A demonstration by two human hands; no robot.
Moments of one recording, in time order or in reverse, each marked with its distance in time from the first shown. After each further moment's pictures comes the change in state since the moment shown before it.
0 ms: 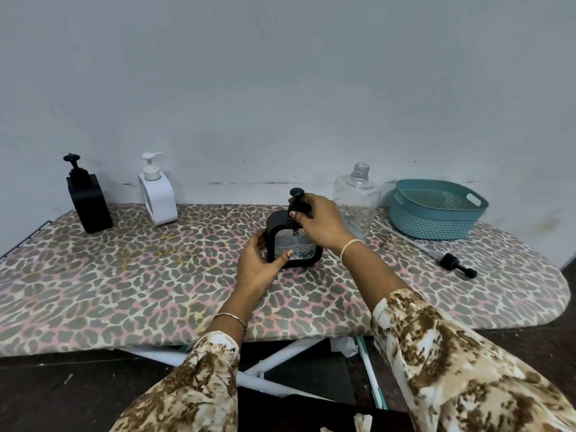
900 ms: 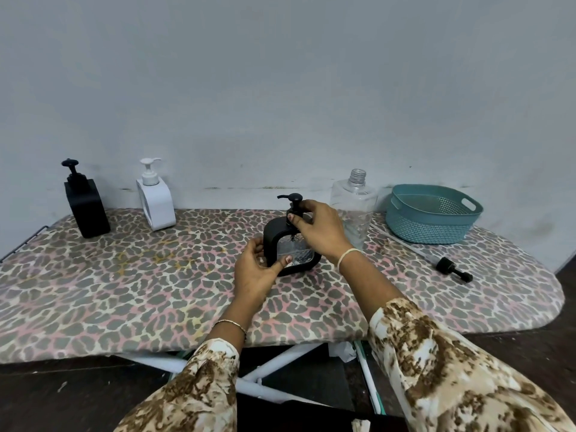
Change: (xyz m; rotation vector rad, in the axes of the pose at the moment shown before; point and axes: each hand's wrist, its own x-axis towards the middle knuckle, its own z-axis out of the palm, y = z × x) left_hand 0.000 -0.003 0.004 0.041 0.087 0.062; right_hand -0.011 -0.006 -0.003 0.009 0.082 0.066
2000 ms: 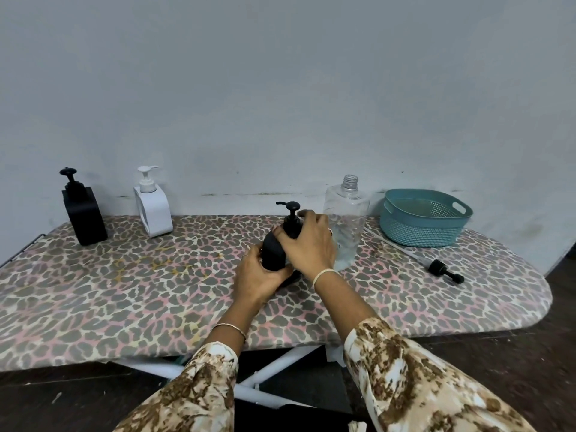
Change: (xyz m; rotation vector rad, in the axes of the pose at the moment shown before) left_hand -0.010 0.014 -0.003 0.226 -0.106 -0.011; right_hand -0.022 -0.007 0.023 -0.161 0.144 0.183
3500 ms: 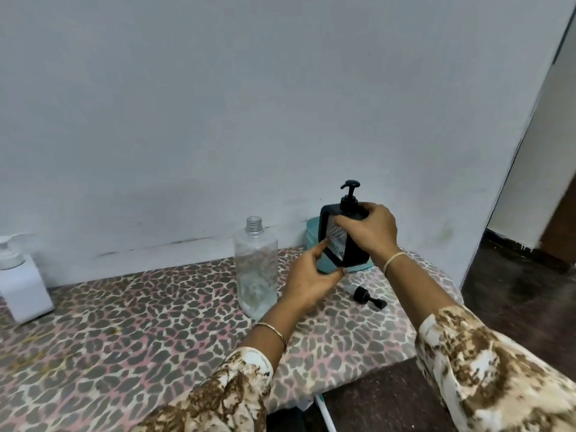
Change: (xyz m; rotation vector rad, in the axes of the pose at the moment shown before) left_hand -0.003 0.166 0.165 -0.112 -0.468 0.331; right_hand 0.087 0.148 -0.189 0.264 0.349 0.189
